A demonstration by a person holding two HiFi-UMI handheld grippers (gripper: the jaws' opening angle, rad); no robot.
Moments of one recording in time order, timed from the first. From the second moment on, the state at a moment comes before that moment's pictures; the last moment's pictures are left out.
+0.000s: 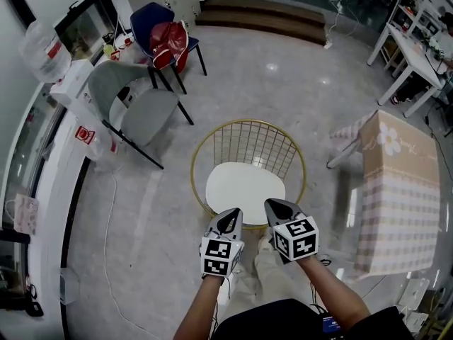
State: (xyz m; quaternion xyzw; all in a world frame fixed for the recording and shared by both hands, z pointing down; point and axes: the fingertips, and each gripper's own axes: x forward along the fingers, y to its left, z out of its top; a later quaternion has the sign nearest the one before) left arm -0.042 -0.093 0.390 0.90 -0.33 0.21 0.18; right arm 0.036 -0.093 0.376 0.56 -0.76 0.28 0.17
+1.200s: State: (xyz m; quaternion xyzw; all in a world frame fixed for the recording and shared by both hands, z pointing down) left arm -0.076 -0.075 0.253 0.92 -0.36 0.12 0.08; right arm 0.015 -0.063 0.246 0.59 -0.78 0.17 0.11
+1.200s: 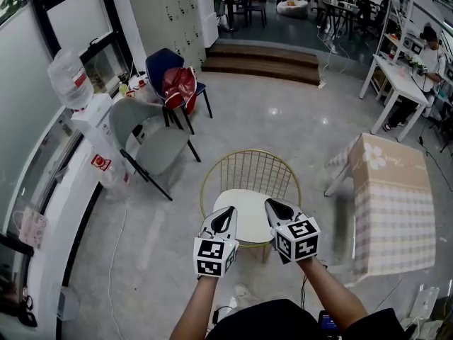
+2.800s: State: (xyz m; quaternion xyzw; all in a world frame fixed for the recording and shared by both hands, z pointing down) left arm -0.007 0.129 0.164 0.92 -0.38 0.06 0.01; right arm 0.052 0.136 0.153 0.54 -0.83 0.10 0.02
